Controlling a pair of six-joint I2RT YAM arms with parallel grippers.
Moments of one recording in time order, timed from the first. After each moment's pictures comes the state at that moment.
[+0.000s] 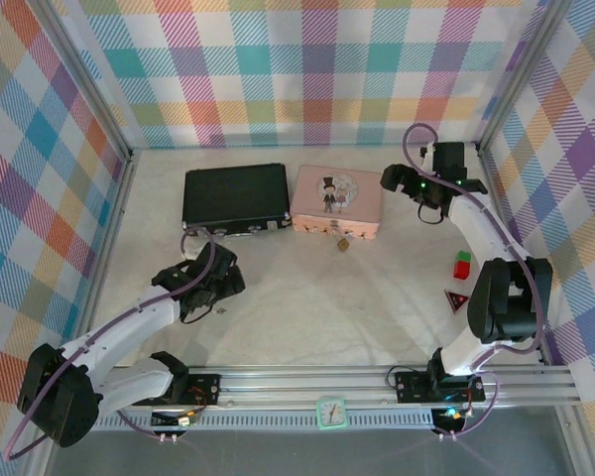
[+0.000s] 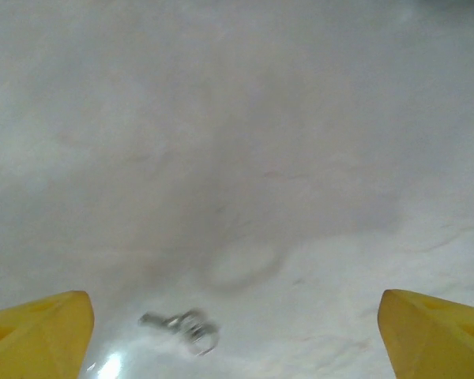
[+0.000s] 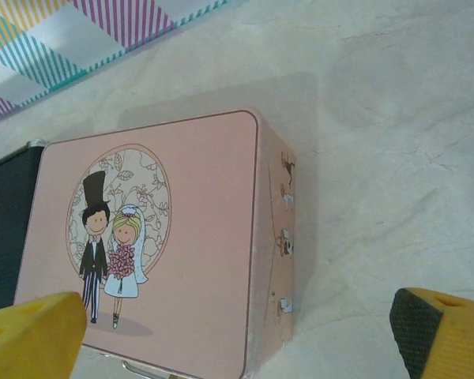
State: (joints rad) left arm -0.56 1.05 0.67 -0.77 -0.30 -0.86; right arm 0.04 1.60 1.30 -0.48 -0.27 0.38
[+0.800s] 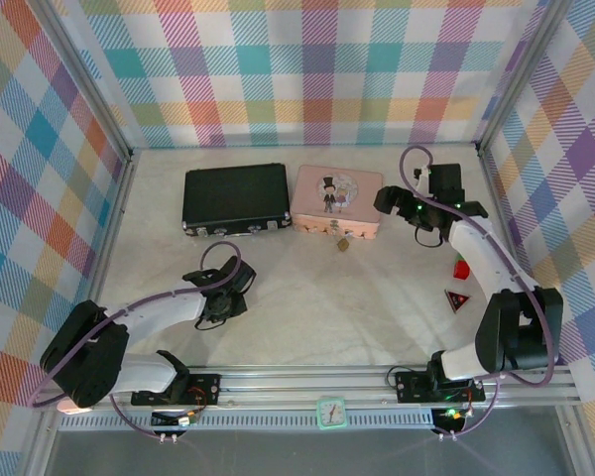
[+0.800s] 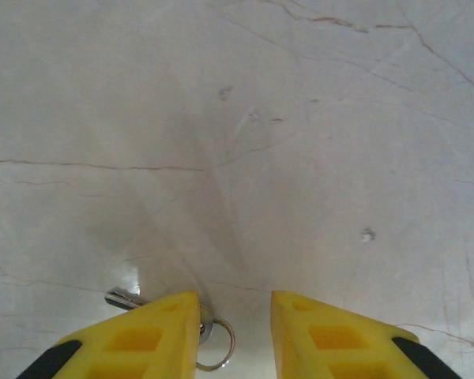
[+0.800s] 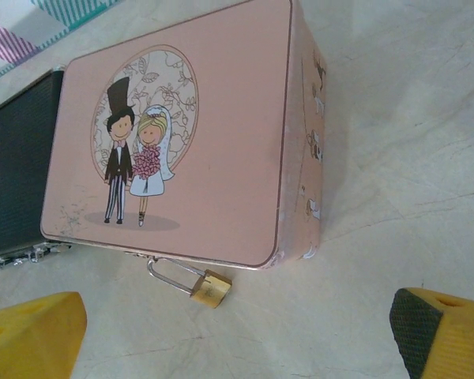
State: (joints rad) left arm -0.65 1.30 0.59 -0.63 -0.22 -0.94; right arm 0.10 1.42 1.11 -0.50 -0.31 0.41
